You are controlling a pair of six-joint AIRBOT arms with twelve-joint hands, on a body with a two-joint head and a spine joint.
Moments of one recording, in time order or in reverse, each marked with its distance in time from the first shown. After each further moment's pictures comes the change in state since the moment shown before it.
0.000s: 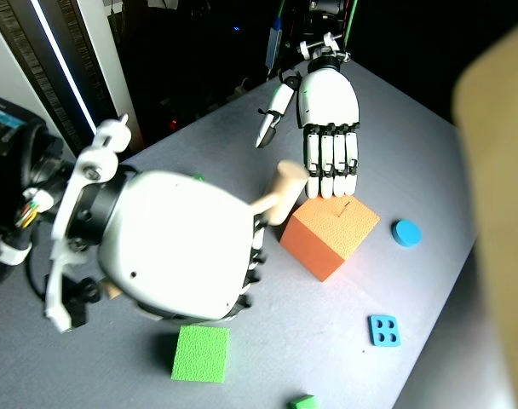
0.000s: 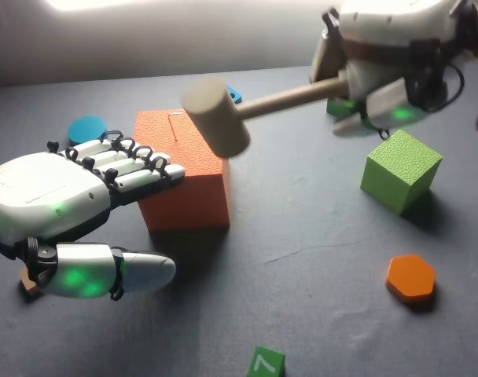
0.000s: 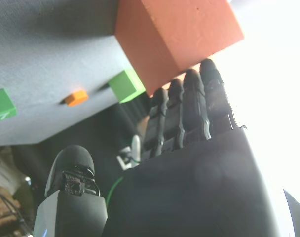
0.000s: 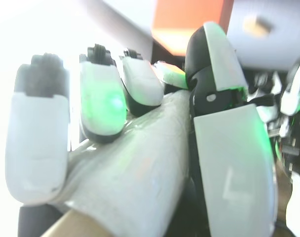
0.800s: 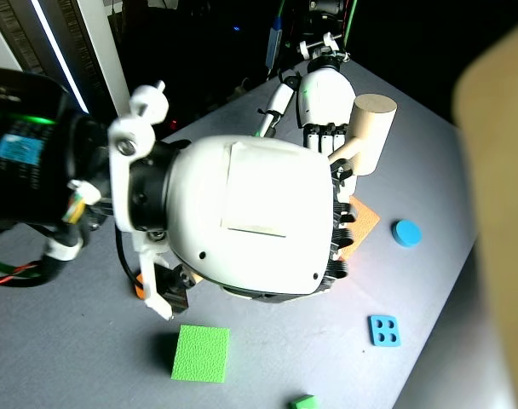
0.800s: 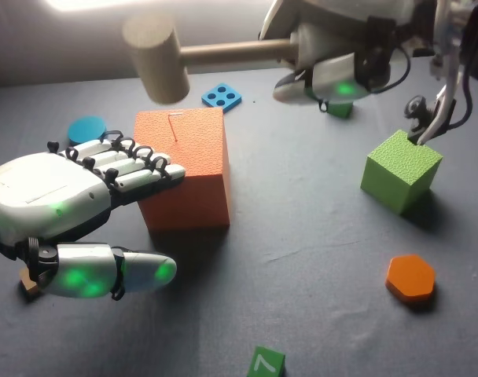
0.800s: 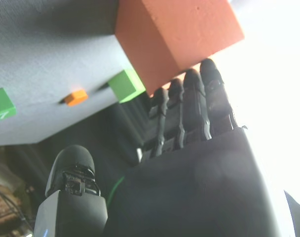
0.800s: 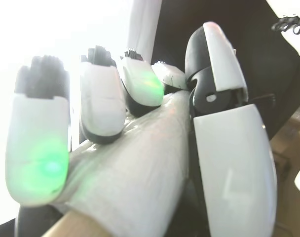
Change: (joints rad) left arm 0.000 0.000 -0.004 -0.001 0.001 0.000; right arm -0.096 -0.110 0.083 0.908 0.346 -0.811
